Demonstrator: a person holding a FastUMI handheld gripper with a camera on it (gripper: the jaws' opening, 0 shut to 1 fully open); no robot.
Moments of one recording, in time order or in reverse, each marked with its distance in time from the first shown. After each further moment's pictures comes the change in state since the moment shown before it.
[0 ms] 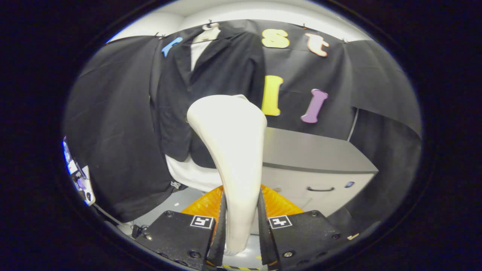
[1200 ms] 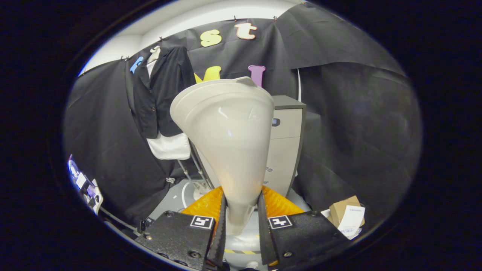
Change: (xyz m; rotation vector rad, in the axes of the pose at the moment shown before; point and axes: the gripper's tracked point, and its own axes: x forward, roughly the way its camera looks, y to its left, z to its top) arm -0.185 -0.173 -0.193 0.224 0.039 -0.047
